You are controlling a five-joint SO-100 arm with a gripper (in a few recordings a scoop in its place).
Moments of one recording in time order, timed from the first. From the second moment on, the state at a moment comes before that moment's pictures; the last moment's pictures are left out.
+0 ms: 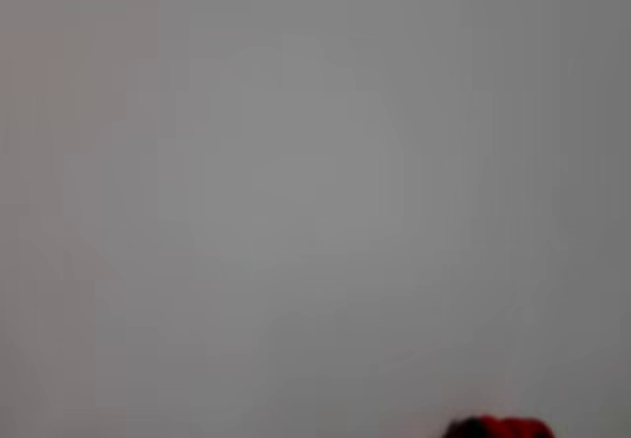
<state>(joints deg) -31.6 191.6 175.3 65.7 5.6</state>
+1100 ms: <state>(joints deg) -25.1 191.9 164.1 75.3 64.5</state>
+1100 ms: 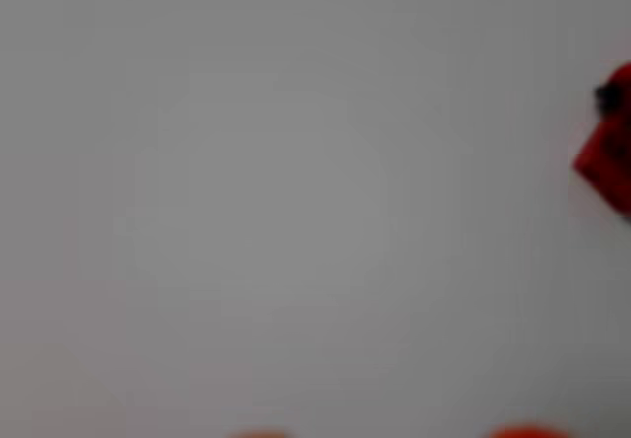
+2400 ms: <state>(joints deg) -17.6 130.3 147.1 53.1 101.9</state>
